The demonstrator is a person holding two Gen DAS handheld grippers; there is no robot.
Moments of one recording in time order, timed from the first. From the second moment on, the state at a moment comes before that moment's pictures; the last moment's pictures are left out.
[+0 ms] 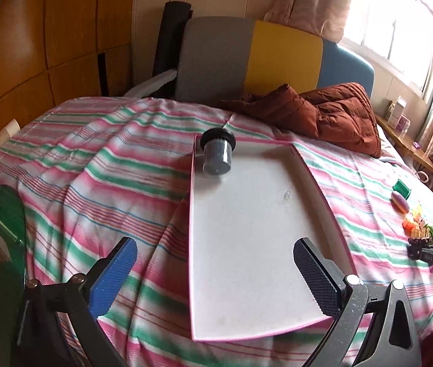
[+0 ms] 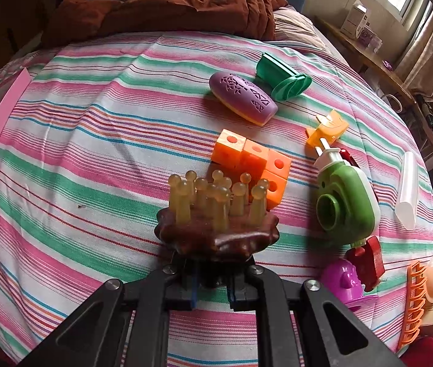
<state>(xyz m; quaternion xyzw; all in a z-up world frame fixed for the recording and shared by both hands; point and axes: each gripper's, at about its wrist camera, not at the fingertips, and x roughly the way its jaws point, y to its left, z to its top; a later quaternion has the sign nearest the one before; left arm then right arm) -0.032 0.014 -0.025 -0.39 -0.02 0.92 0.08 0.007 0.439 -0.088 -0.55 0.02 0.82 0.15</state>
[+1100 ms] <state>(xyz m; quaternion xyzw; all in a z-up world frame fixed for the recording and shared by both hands) -0.015 -0.030 -0.036 -0.39 -0.05 0.92 0.07 -0.051 0.183 -0.022 -0.47 0.01 0.87 -0.11</state>
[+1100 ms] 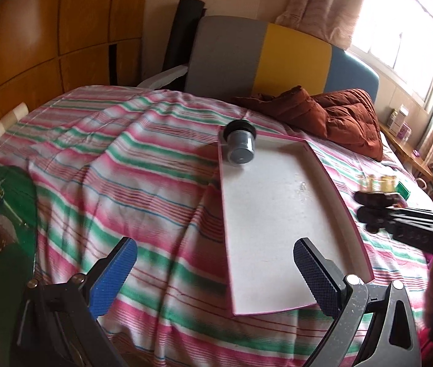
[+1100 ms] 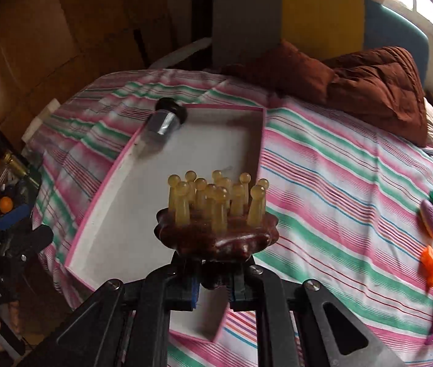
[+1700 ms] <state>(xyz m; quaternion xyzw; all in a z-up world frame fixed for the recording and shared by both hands) -0.023 -0.064 -0.037 -0.39 -0.05 0.92 0.03 -0.127 0.087 -0.072 -0.52 0.03 0.84 -0.13</state>
